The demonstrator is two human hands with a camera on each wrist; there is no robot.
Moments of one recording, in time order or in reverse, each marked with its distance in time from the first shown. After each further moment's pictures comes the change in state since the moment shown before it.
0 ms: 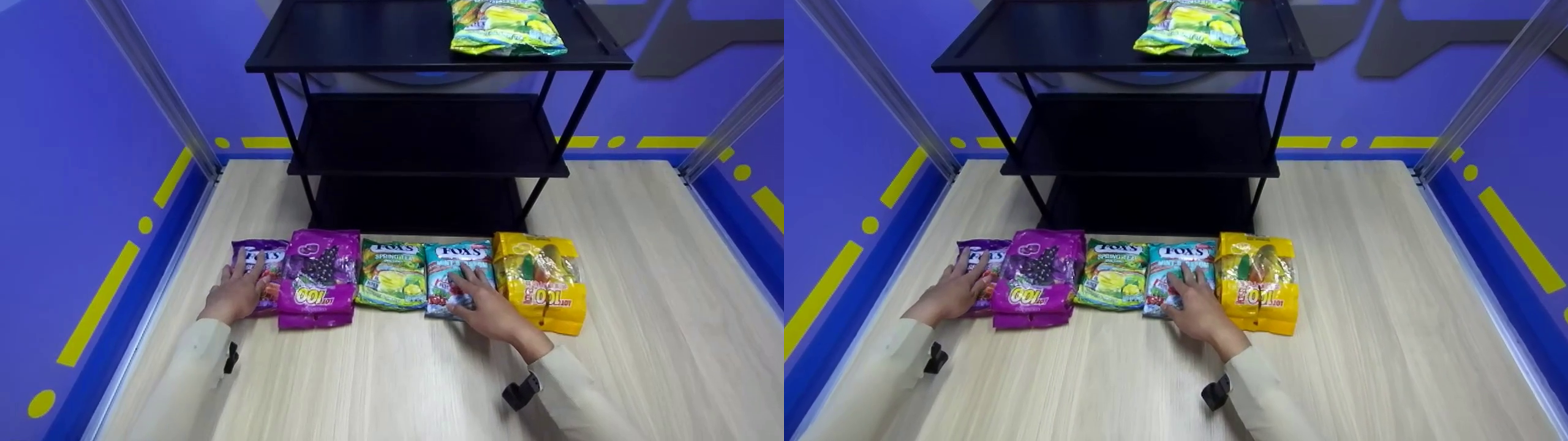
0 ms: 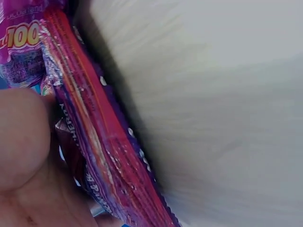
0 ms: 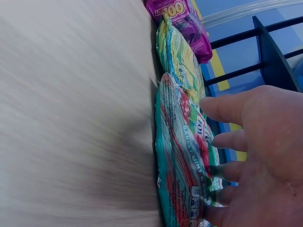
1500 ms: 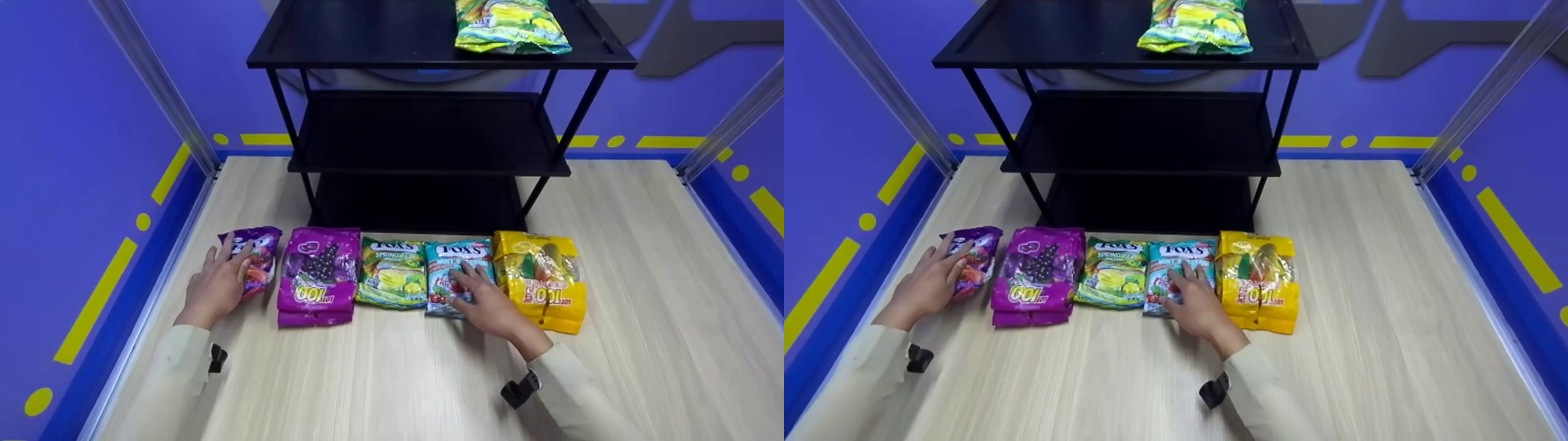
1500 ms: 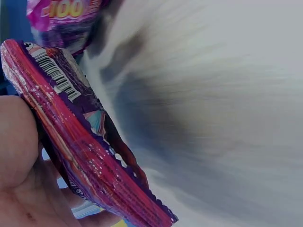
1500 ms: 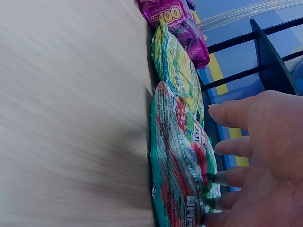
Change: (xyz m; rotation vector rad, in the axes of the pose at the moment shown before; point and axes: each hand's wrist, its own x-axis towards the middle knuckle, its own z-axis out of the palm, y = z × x) left_hand -0.016 -0.010 -0.024 -0.036 0.182 0.044; right_hand 0.003 -0.004 -0.001 0.031 0.031 0.016
